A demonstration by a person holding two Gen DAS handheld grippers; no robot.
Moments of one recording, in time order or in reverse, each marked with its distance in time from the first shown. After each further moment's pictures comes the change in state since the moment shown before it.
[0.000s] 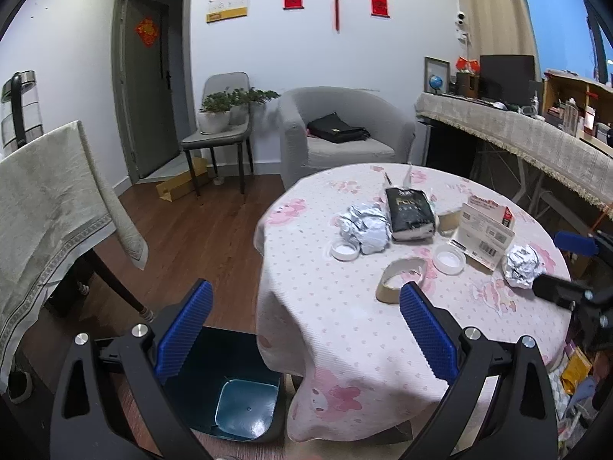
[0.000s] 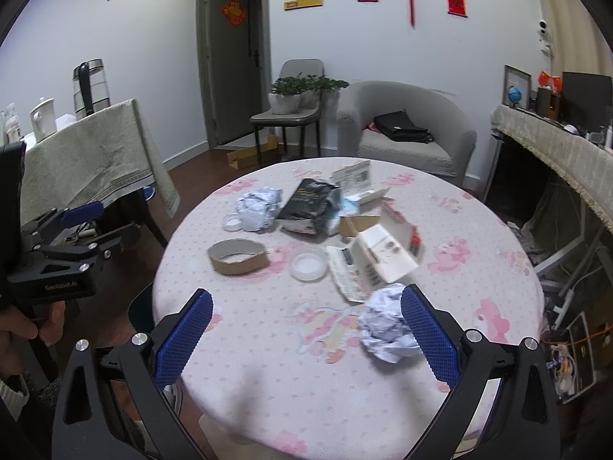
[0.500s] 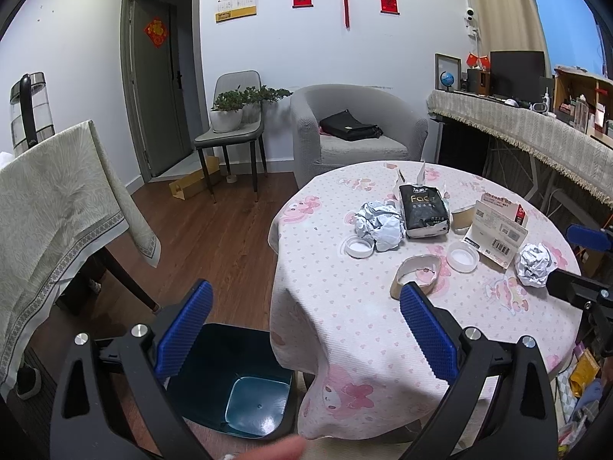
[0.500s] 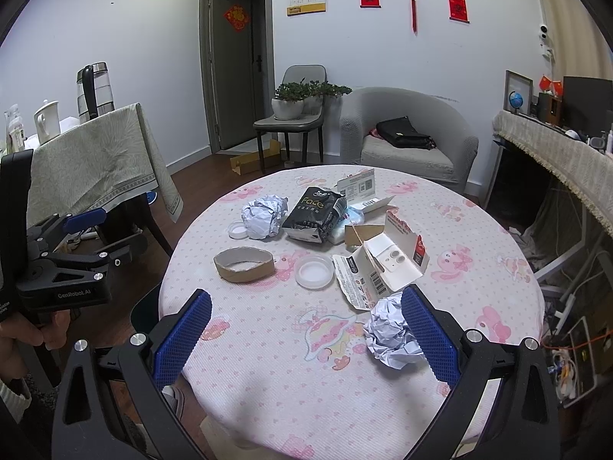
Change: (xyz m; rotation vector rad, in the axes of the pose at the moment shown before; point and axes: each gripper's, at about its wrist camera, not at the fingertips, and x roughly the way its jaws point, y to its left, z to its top) left arm -0.002 0.007 0.001 -0.021 0.008 0.059; right arm -0.004 0.011 0.004 -0.016 -0.021 0.017
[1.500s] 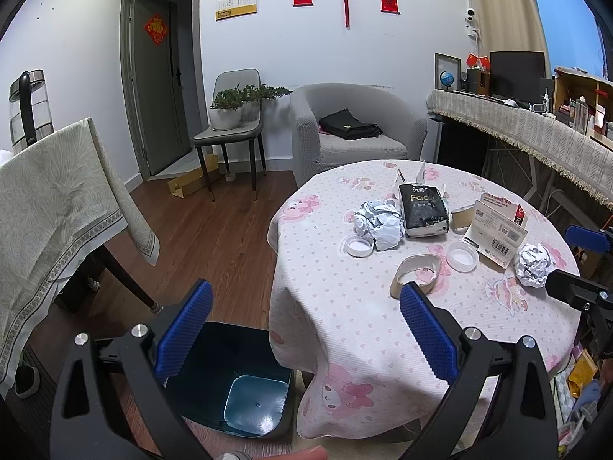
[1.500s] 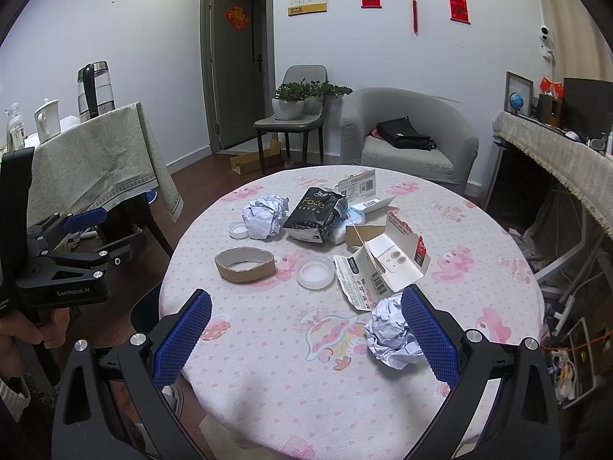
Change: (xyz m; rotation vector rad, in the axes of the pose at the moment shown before) left arm 0.001 -0.004 -0.003 0.004 0.003 0.002; right arm 0.000 0.002 0.000 -0.006 -0.001 0.001
